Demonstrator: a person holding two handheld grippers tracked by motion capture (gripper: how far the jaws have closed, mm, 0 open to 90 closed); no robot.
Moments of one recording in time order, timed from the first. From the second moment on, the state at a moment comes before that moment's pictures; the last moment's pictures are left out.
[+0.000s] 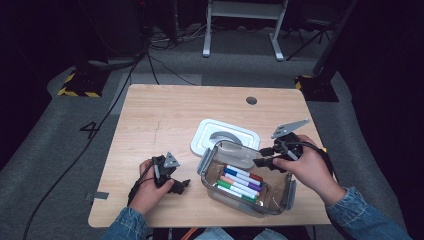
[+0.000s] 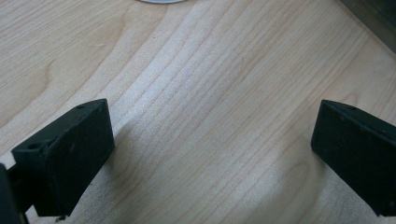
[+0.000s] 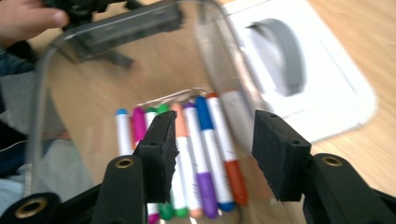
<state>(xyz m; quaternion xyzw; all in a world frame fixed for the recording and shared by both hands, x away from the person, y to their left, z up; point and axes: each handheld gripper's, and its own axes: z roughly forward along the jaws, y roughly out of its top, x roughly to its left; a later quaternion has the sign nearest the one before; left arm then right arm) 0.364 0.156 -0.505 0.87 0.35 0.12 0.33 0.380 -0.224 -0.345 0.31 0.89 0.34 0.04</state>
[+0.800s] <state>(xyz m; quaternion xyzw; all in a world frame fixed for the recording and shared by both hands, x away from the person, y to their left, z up) 0.364 0.156 -0.505 0.87 0.35 0.12 0.33 0.405 -0.348 -0.394 0.46 0.84 0.27 0.10</state>
